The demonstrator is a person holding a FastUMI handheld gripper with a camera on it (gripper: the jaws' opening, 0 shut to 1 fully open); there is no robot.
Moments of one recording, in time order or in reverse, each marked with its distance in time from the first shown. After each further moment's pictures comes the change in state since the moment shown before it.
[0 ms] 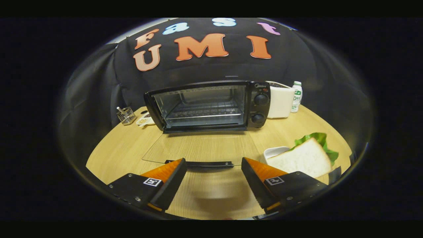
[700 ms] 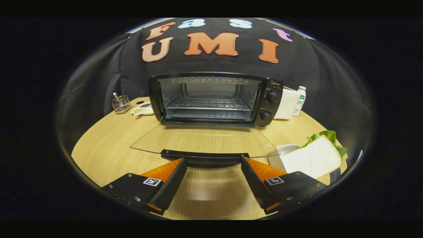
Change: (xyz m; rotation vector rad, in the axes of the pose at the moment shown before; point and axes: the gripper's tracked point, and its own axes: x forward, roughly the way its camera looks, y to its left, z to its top) arm 0.039 0.031 -0.047 -0.069 0.013 -0.088
